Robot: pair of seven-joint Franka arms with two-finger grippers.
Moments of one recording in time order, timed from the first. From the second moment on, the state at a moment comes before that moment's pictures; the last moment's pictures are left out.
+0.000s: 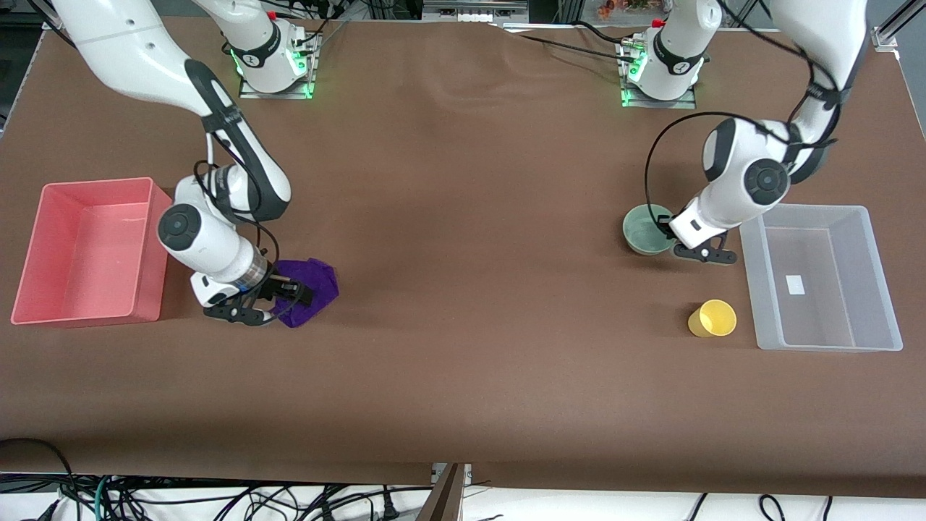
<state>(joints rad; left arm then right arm) 0.04 0.19 -0.12 -2.31 0.02 2.35 0.02 0.03 0.58 0.19 -1.89 -0.03 2.58 0.37</state>
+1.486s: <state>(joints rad) 0.54 0.55 -0.10 -1.84 0.22 2.31 0.88 -0.03 0.37 -0.14 -1.50 -0.04 1.67 -0.37</state>
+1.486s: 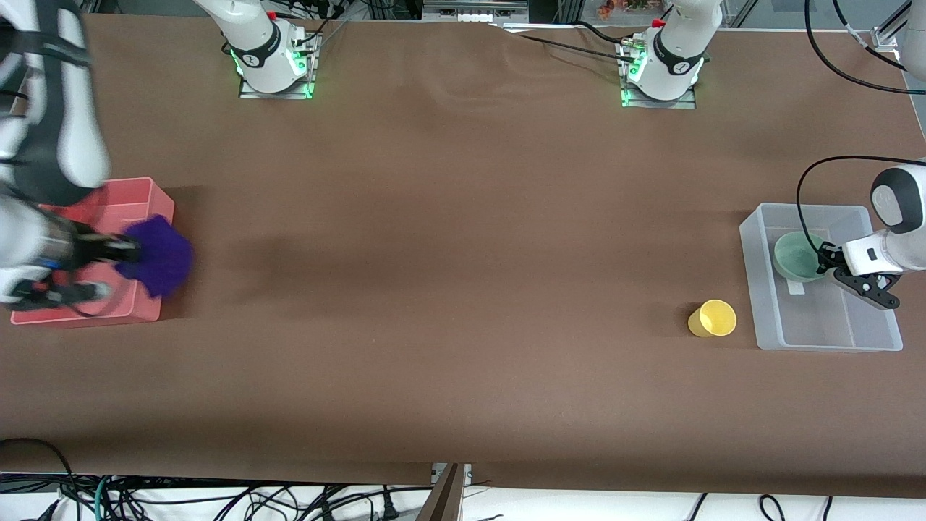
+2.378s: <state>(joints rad) 0.37 0.42 -0.36 -1.63 0.22 2.01 0.78 -0.10 0.48 -0.33 -1.73 -0.01 1.92 -0.72</state>
